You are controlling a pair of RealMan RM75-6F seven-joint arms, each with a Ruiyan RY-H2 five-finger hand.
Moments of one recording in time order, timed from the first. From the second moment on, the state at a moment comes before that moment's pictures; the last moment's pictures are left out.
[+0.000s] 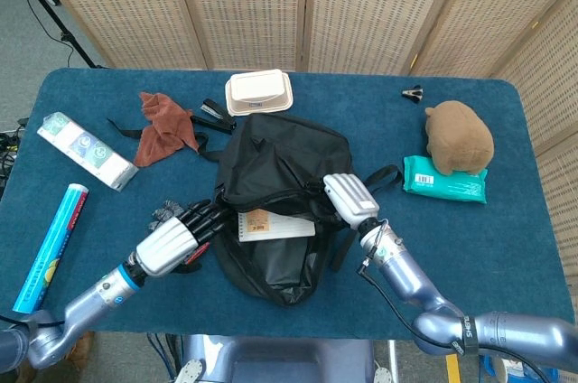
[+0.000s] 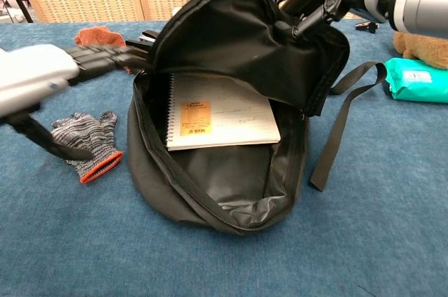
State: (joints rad) left arm -0.64 -1.46 0.19 -1.26 1.80 1.41 -0.12; right arm 0.84 -1.36 0.27 -1.85 -0.87 0.98 -0.12
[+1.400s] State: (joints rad) left arm -0.31 -1.16 0.02 -1.38 1.51 1.63 -0.48; right arm 0.53 -1.07 -0.04 -1.89 -1.55 1.17 -0.02
